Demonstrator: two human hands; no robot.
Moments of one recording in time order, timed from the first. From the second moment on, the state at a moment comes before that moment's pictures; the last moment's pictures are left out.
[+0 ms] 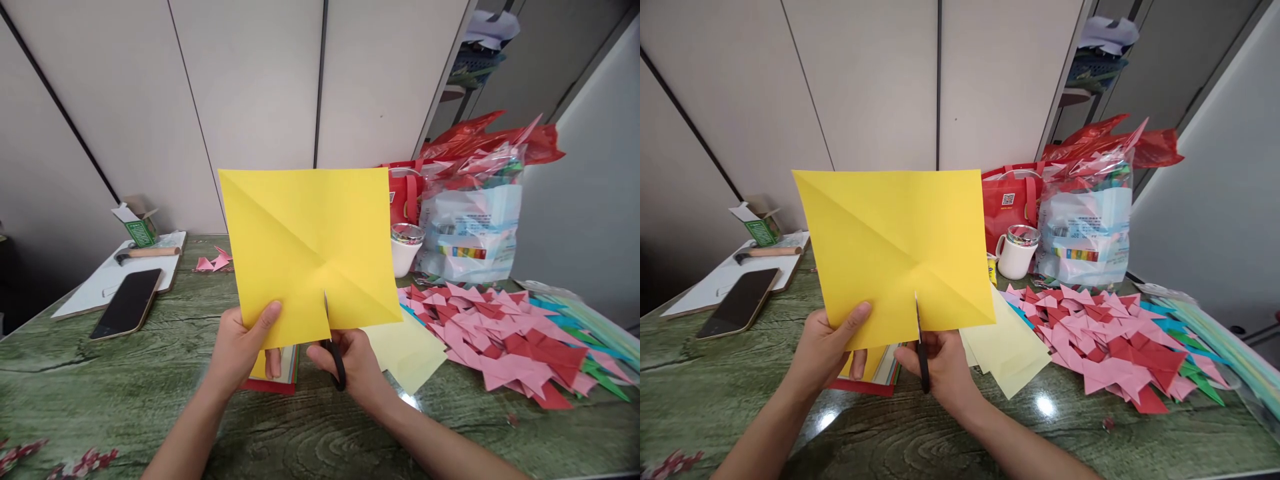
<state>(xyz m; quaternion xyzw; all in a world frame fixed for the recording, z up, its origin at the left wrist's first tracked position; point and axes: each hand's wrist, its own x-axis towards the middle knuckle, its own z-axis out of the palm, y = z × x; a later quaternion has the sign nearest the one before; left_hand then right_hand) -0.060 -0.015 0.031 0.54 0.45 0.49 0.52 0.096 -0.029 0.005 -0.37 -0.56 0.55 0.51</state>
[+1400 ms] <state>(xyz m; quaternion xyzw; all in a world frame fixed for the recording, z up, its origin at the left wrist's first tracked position) -0.056 -0.014 0.031 0.55 0.43 0.50 0.51 0.093 -0.028 0.002 -0.40 -0.54 0.51 0.54</state>
